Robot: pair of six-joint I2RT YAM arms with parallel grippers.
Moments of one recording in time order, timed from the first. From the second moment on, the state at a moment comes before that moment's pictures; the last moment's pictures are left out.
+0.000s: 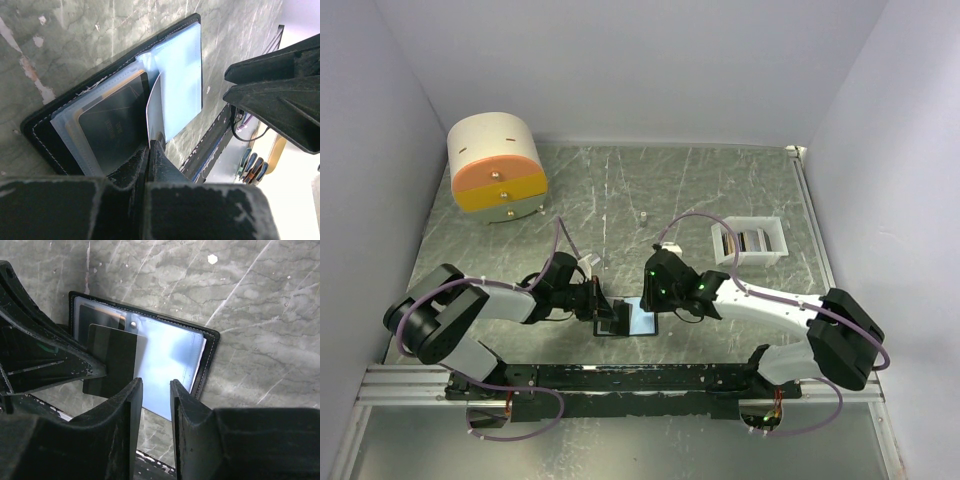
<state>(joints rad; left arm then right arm) -0.66 1.52 0.37 0.42 0.57 -0.84 0.93 1.32 0.69 -0.29 0.10 0.77</state>
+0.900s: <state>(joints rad) -0.67 1.50 0.35 0.46 0.52 -0.89 0.93 1.40 0.64 -0.28 0.11 0.74</state>
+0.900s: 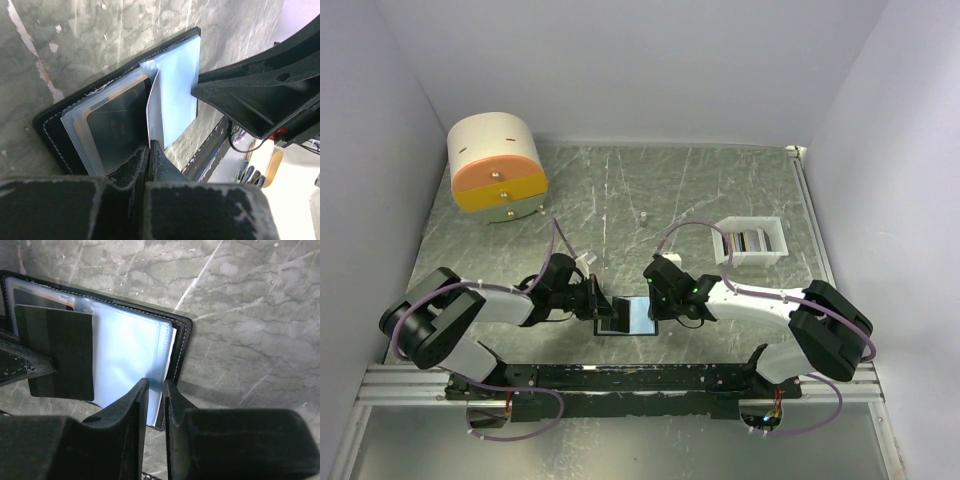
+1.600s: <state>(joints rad) -0.67 1.51 0.32 0.55 0.49 -0.92 0.93 1.40 0.63 -0.24 0.10 0.75</state>
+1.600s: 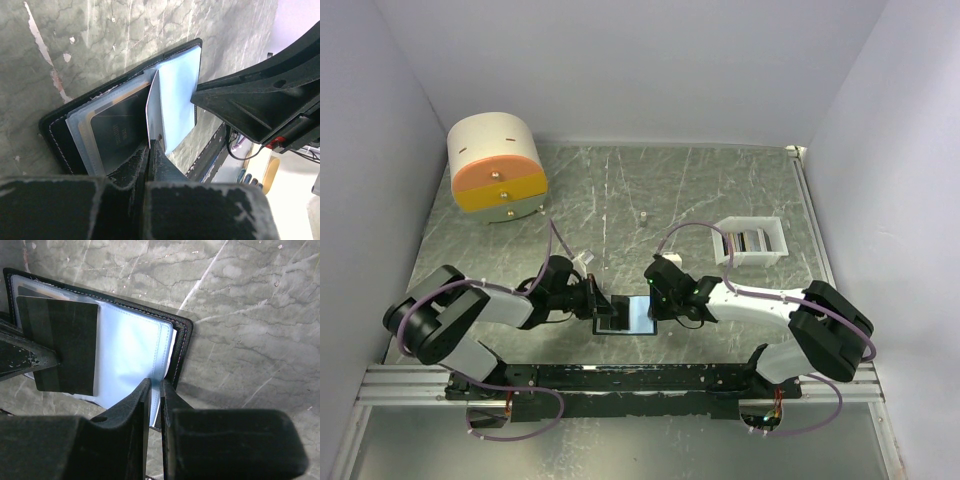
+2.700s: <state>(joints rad) -0.67 1.58 0.28 0.69 0.54 -0.97 0.93 1.39 0.62 -0.23 0.11 0.77</state>
